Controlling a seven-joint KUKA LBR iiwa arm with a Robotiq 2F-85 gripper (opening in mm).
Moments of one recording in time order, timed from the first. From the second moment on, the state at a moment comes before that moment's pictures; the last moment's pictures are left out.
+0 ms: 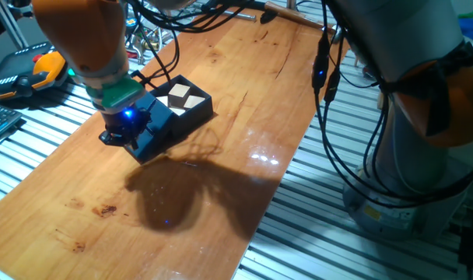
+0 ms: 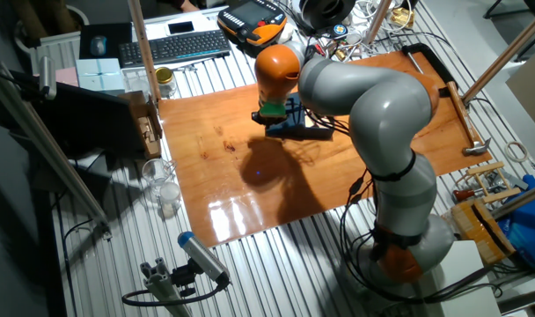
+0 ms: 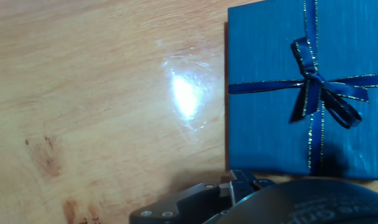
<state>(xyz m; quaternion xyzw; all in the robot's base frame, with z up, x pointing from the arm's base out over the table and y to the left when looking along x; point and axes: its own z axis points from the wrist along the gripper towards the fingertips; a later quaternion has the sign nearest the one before) 0.600 0.173 0.090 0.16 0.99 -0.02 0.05</state>
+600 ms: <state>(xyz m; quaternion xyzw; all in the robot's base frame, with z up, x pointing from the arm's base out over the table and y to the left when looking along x) 0.604 0.185 0.080 0.16 0.99 -0.03 0.05</state>
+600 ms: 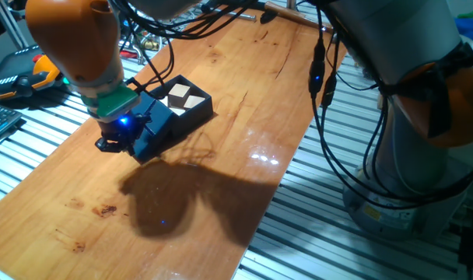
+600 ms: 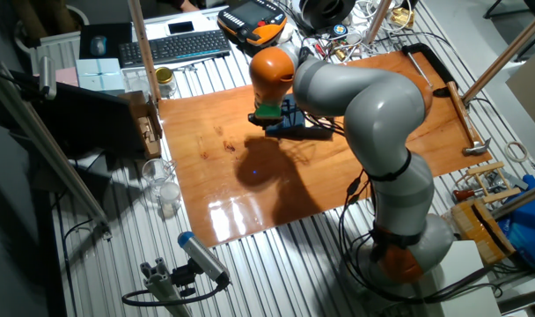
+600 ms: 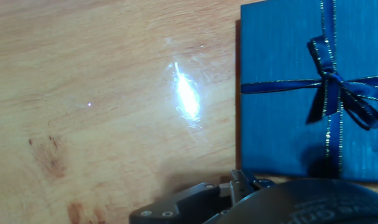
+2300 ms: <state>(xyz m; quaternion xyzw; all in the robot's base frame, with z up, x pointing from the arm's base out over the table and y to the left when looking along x) 0.612 0.183 0.077 0.12 0.99 -0.03 0.03</state>
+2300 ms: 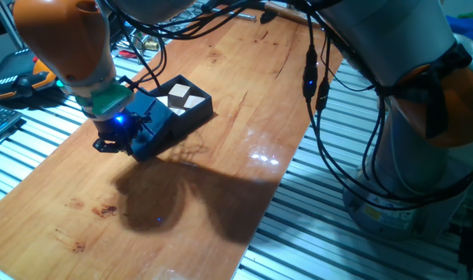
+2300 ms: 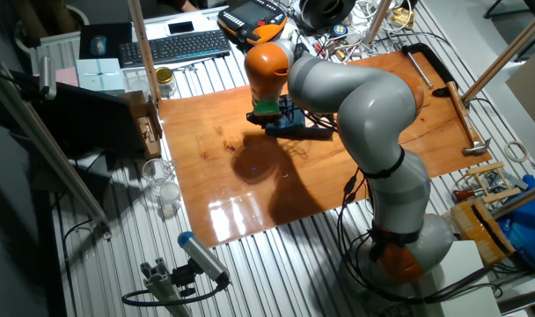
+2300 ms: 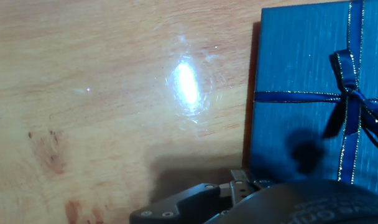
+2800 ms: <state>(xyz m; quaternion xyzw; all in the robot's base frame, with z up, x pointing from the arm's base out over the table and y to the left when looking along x) 0.626 0.186 0.067 0.14 0.99 -0.04 0.05</state>
